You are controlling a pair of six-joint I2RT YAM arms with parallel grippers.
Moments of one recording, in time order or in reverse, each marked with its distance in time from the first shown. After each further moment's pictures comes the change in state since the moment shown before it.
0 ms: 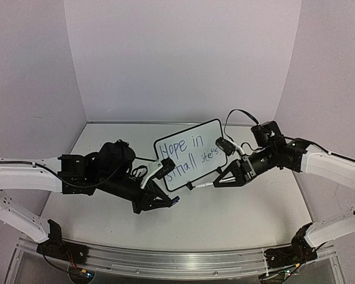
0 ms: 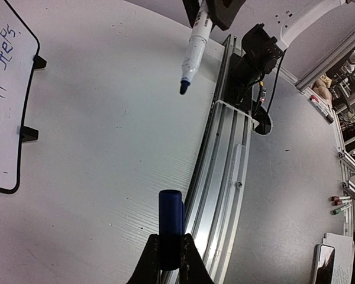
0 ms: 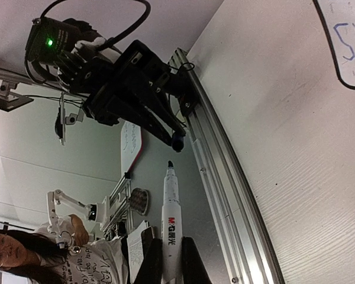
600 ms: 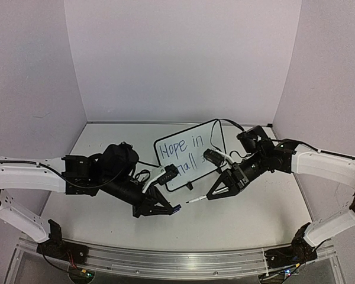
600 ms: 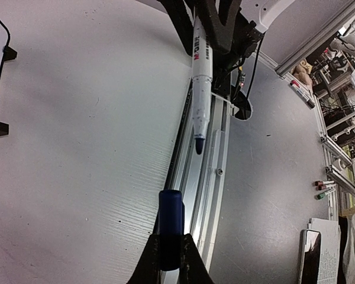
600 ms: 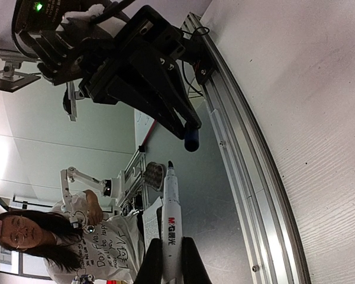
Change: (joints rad) left arm 0.000 0.028 0.001 -0.008 0.121 0.007; right arm 0.101 0.085 0.031 -0.058 -0.051 -0.012
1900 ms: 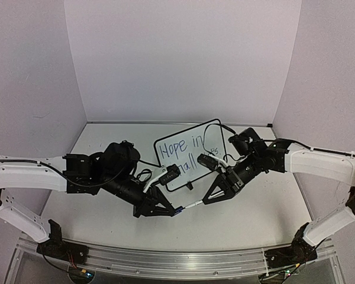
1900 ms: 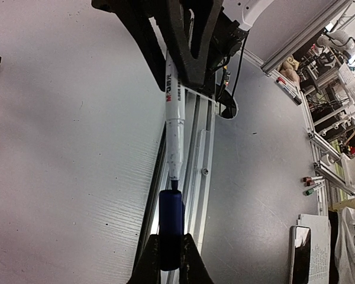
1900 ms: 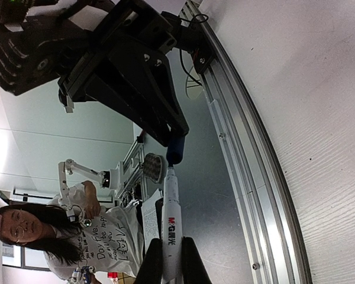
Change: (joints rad) left arm 0.000 0.013 0.021 0.000 0.060 -0.001; right arm 0.040 0.062 0.038 -0.046 0.008 -0.041
